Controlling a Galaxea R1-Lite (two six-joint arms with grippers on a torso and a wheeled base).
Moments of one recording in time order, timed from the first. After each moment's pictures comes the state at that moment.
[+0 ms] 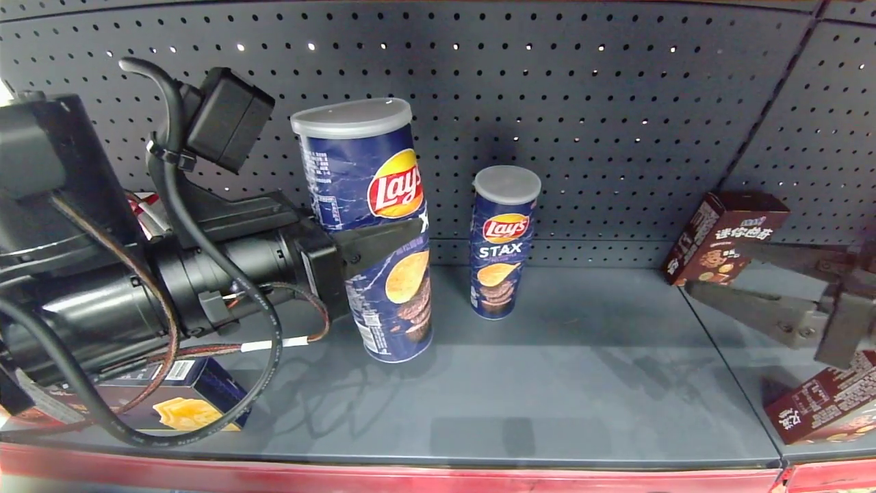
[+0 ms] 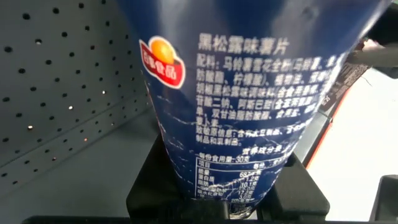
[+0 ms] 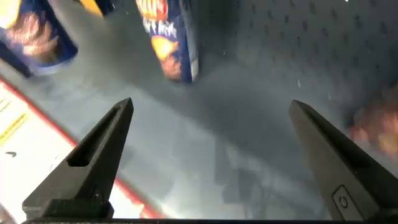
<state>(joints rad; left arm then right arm) -0.57 1.45 -0.84 -0.63 -0.31 -0.03 0.39 1.15 -0.74 -0.29 0.22 -0.08</state>
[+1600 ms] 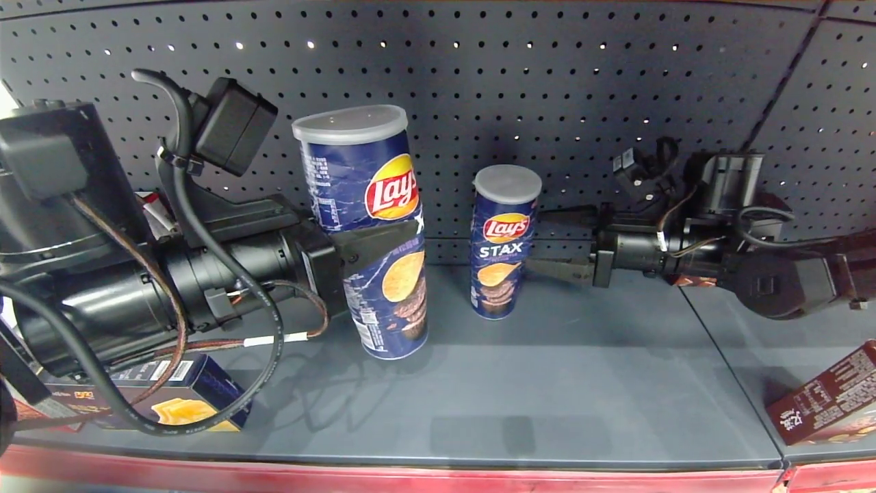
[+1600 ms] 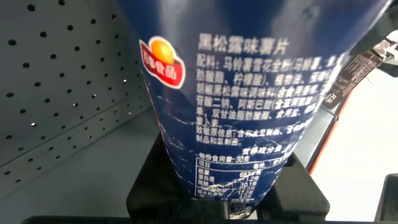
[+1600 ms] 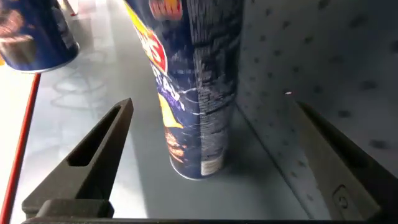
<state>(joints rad) -0.54 1.47 -0.83 -0.65 -0.34 -0.02 0.32 1.90 -1.22 -0.57 0.87 -0.30</state>
